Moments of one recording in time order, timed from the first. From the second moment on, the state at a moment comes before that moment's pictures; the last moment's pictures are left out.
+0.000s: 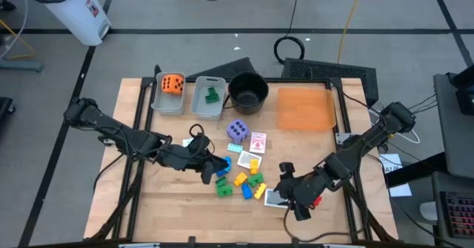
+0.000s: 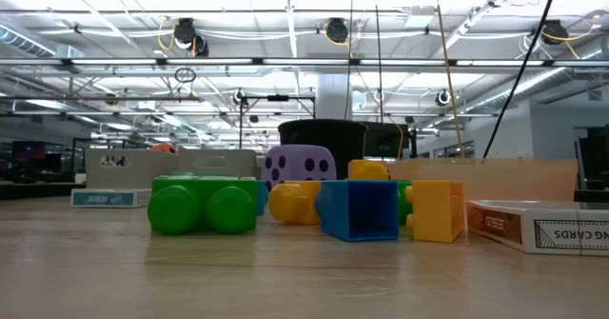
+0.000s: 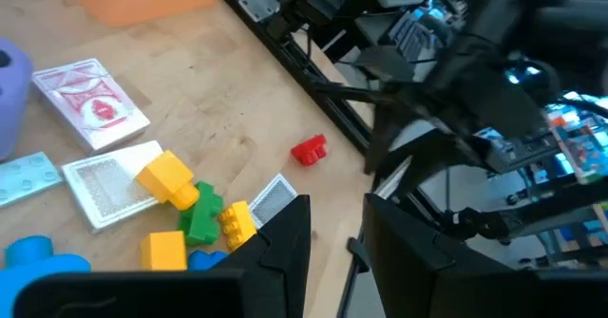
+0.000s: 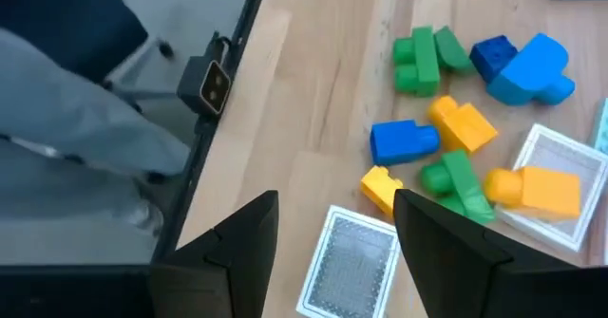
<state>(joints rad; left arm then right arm) -0.42 1.32 1.07 -0.16 -0.37 -1.02 0.63 1.46 1.23 -0.61 0.16 0.38</state>
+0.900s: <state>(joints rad) -0.42 1.32 1.07 -0.26 -0.34 -1.02 0.61 1.74 1.47 -1.03 0.16 0.50</state>
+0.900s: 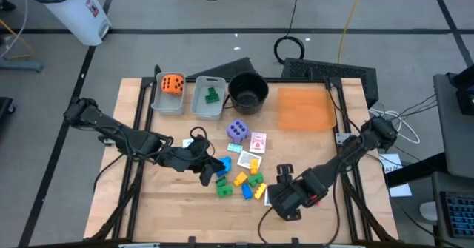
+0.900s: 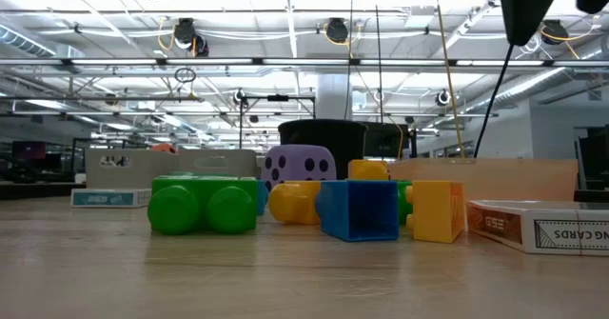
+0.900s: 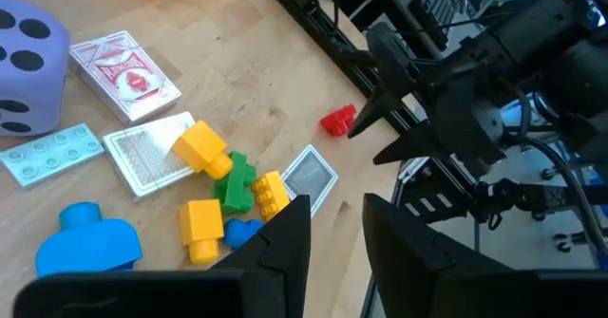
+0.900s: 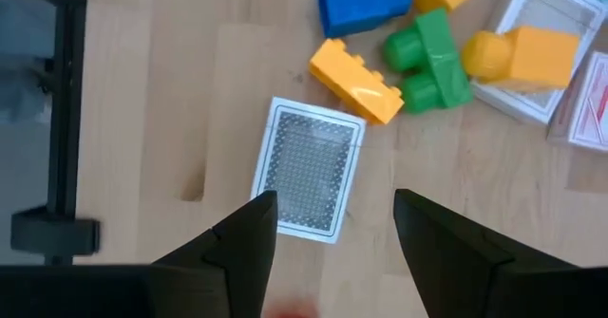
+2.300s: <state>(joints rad) -0.43 1.32 1.07 -0.26 -0.34 -1.03 0.60 1.74 1.05 -0.53 0.02 0.74</state>
